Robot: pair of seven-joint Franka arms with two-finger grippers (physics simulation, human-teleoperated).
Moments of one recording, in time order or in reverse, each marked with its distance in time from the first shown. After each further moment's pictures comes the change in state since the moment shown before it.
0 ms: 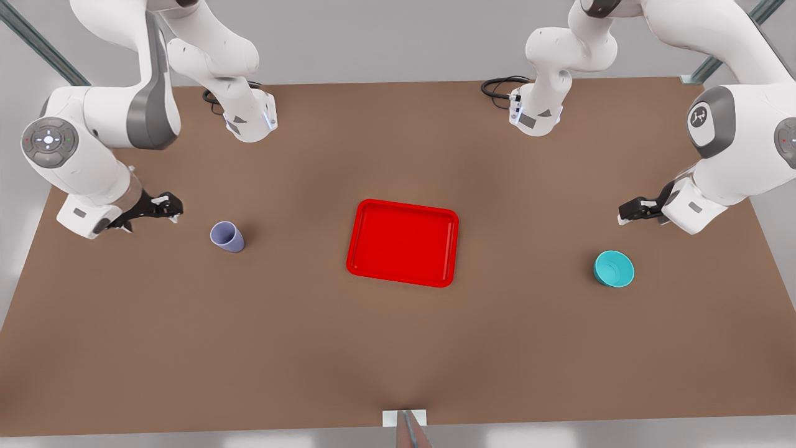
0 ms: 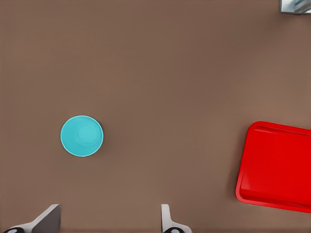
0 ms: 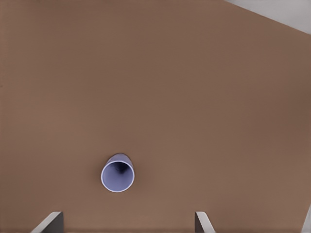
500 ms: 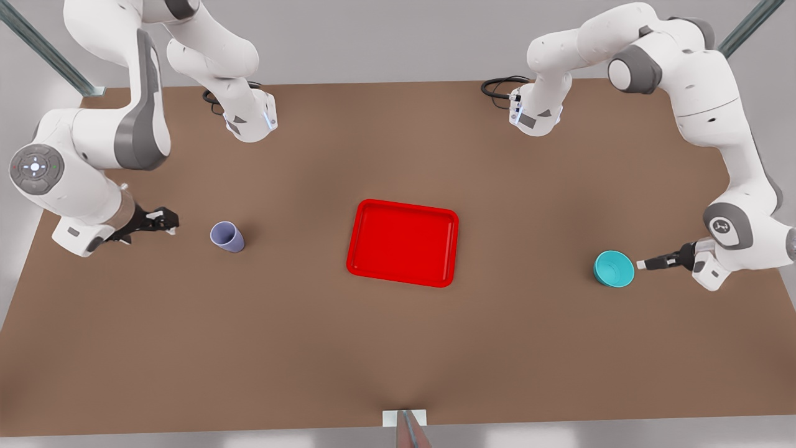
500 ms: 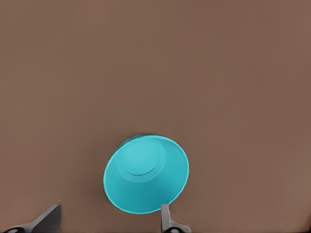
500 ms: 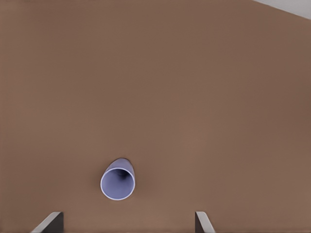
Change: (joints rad) left arm 0.391 0.447 0.008 -0.134 -0.271 0.313 0.330; right arm -0.032 0.082 -0.002 0.055 0.037 0.001 -0.012
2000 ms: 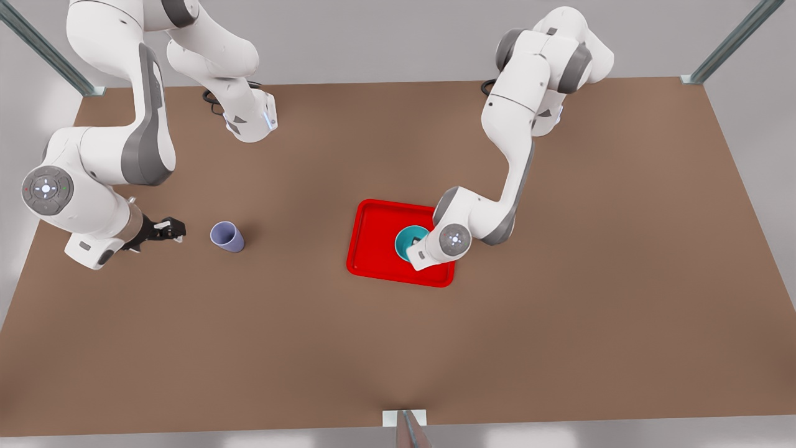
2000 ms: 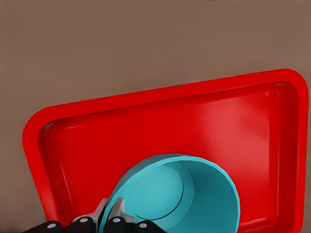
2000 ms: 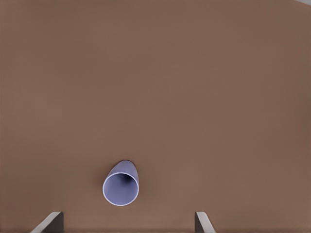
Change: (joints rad) left arm -0.965 0.132 -0.039 0.137 0.001 0.136 -0.485; right arm 0.001 0.052 0.002 0.006 0.011 0.013 -0.005
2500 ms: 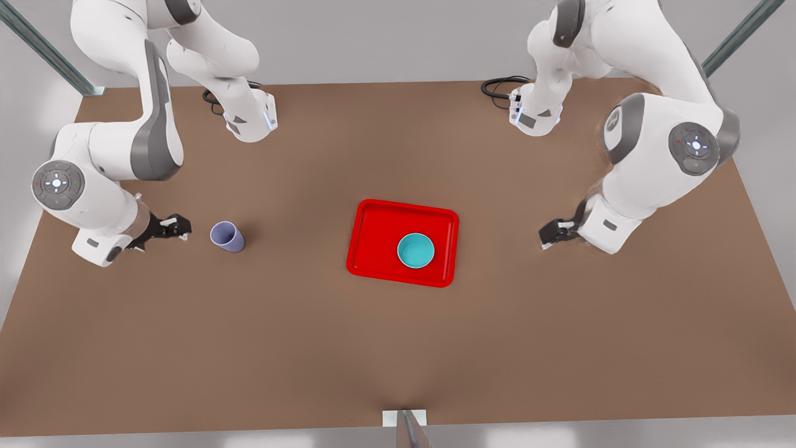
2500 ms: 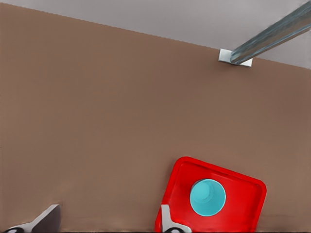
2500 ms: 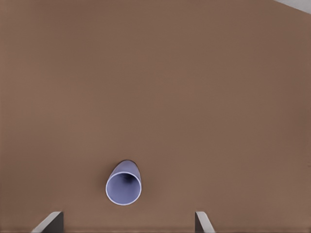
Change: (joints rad) left arm 0.424 -0.425 -0.005 0.286 0.148 -0.515 -0.216; right arm 0.021 -0.027 0.002 -0.021 -0.011 -0.004 0.000
